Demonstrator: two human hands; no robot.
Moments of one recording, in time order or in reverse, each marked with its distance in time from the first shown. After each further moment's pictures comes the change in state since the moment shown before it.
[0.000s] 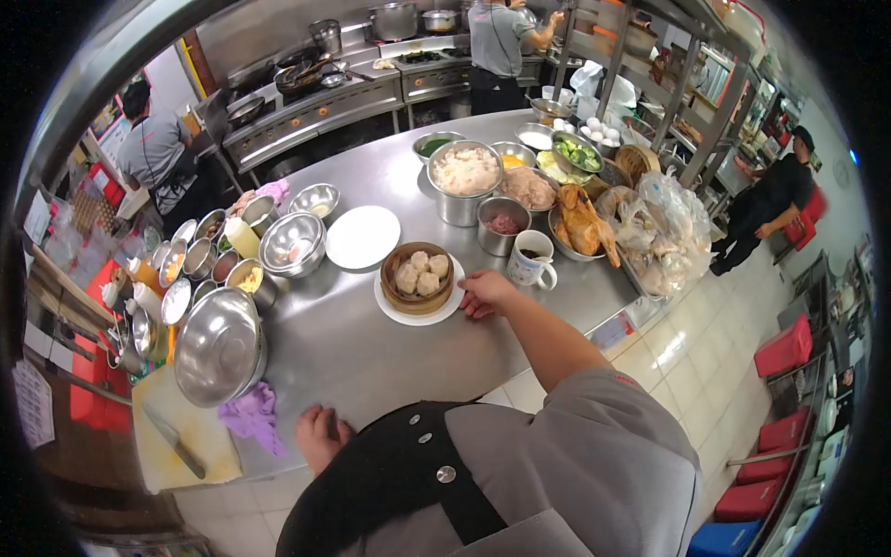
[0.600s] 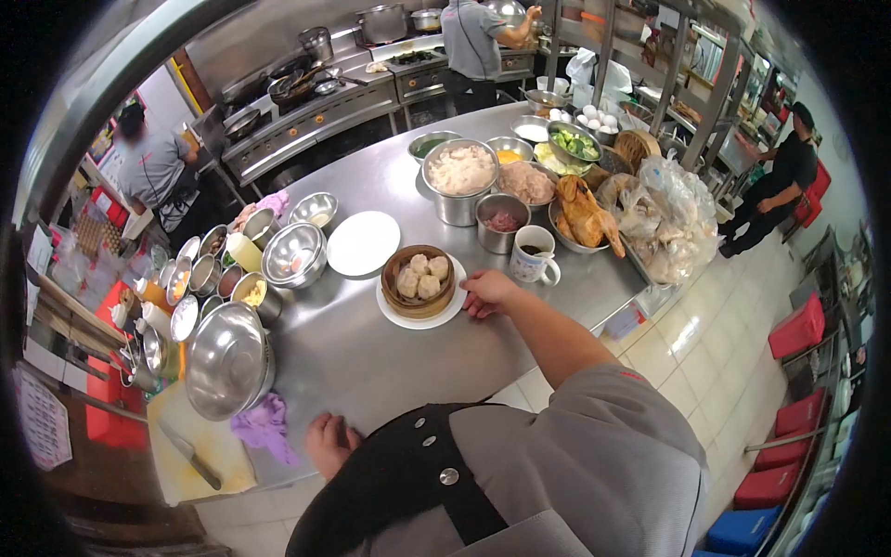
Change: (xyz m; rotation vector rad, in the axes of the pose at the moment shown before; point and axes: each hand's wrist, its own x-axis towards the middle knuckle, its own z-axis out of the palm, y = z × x) left_hand 0.000 0.001 0.002 0.019 0.037 0.030; right_hand 0.000 0.000 0.000 -0.001 -0.020 0.003
